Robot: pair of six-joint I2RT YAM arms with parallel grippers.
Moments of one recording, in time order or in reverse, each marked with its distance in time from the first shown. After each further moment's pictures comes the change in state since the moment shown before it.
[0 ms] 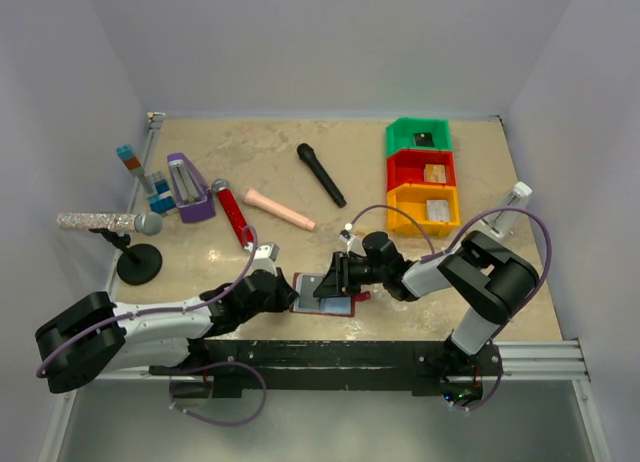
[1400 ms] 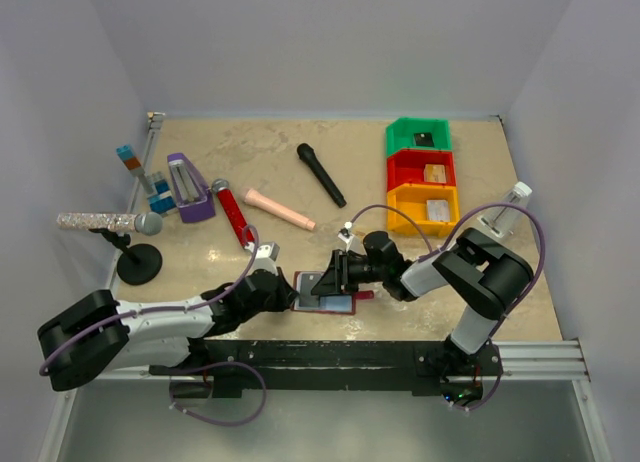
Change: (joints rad) left arm 0.001 0.014 0.000 0.016 0.000 0.000; right arm -0.008 0.035 -0.002 0.099 -0.043 0.060
